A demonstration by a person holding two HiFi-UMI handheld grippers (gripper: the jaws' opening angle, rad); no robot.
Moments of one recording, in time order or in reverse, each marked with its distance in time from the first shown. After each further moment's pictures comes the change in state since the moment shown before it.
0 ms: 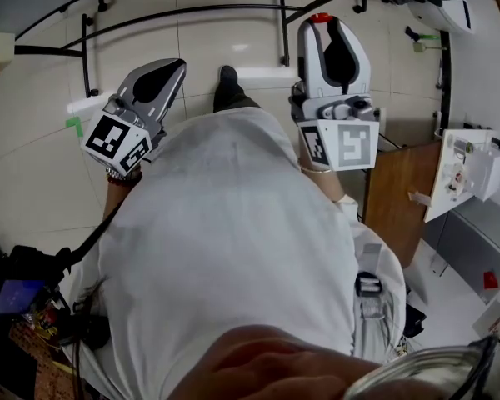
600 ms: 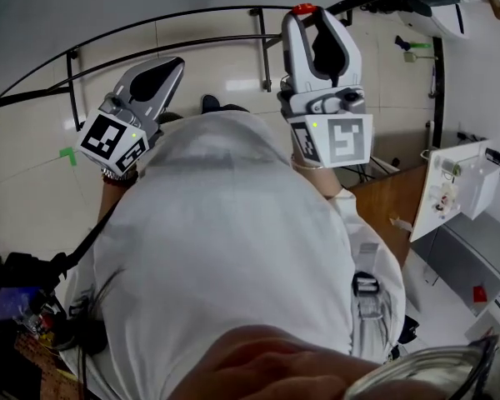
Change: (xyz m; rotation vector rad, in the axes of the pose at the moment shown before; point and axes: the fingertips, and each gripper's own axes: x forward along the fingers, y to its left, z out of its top) left arm 0.182 0.080 0.062 0.029 0.013 -0.035; right arm 0.130 -0.146 -0.025 0.008 -0.016 0.014
